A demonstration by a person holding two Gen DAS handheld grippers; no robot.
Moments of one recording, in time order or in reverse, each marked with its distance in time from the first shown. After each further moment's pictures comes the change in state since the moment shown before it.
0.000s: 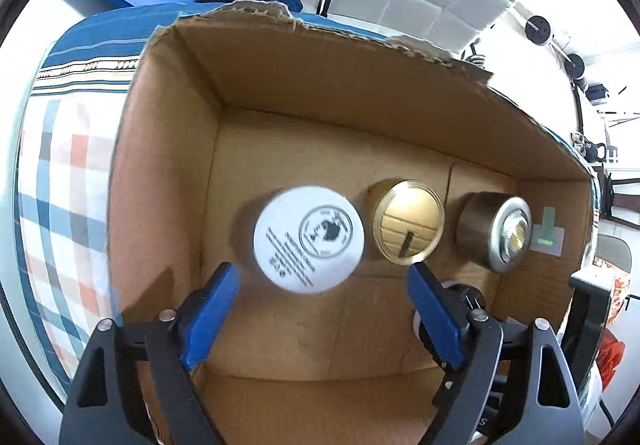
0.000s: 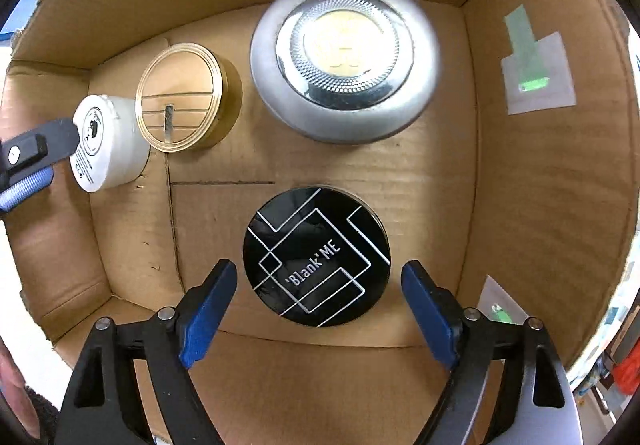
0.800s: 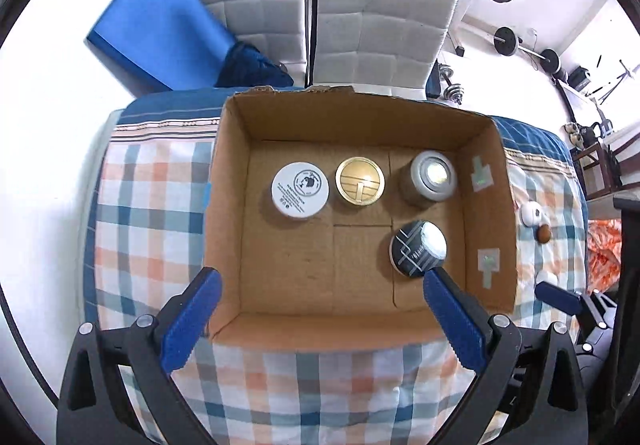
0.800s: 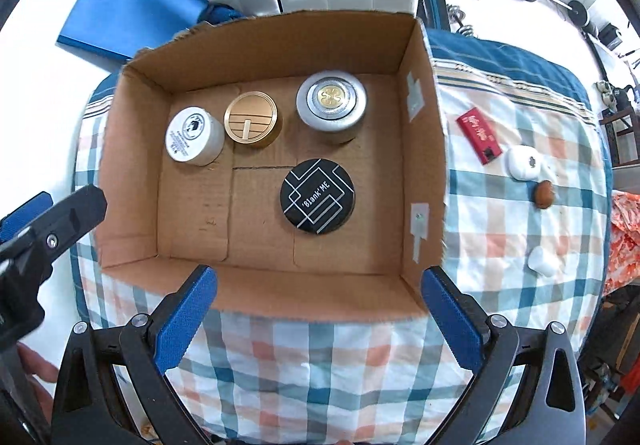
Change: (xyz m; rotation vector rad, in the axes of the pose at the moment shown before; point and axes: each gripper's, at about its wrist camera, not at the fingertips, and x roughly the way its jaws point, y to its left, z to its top) left arm -0.117 -0.046 -0.106 0.164 -0.288 0.110; right arm -0.134 0.000 -0.103 -0.040 -0.275 0.000
